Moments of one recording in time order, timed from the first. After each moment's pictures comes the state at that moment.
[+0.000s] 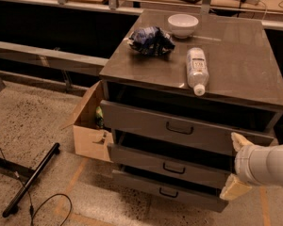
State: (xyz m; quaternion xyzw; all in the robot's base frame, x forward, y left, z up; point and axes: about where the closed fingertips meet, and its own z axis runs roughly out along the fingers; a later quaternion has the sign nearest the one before) arm 0.446 -0.265 0.684 -0.57 0.78 -0.11 0.25
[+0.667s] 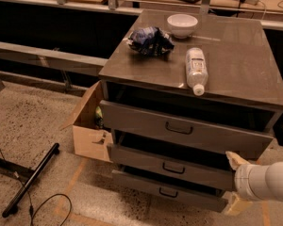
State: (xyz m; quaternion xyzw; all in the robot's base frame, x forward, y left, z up) arm 0.434 -0.289 0.592 -0.62 0.74 -0.07 0.23
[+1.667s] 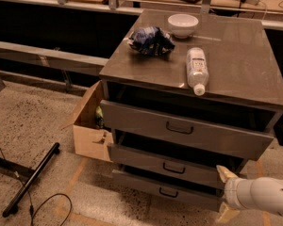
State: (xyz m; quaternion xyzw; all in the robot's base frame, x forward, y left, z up) arm 0.441 -0.292 0.483 -0.63 0.74 -0.04 0.24
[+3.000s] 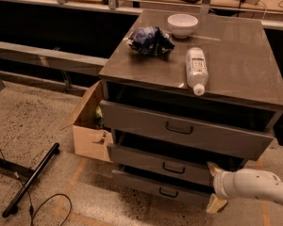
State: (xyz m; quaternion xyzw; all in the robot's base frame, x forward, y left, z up) arm 0.492 -0.286 0.416 -0.63 0.74 -0.03 0.23
